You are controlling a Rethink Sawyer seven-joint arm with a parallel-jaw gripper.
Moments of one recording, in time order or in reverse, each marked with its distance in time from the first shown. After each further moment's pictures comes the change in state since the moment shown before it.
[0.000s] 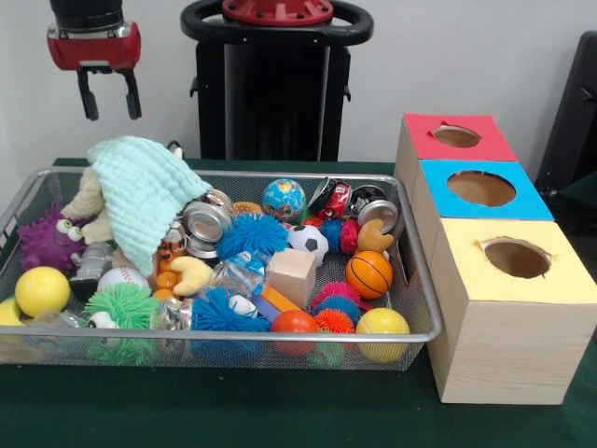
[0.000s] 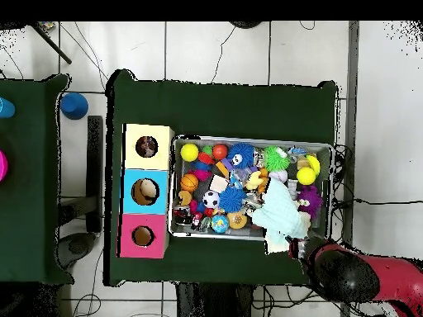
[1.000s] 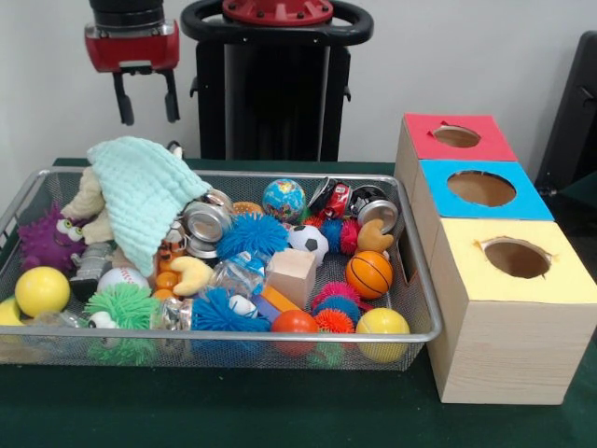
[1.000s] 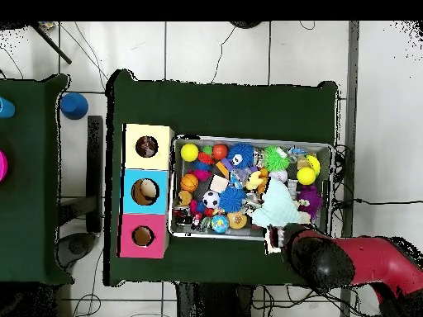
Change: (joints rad) arm 0.117 -0.031 0.045 0.002 0.018 0.000 0.000
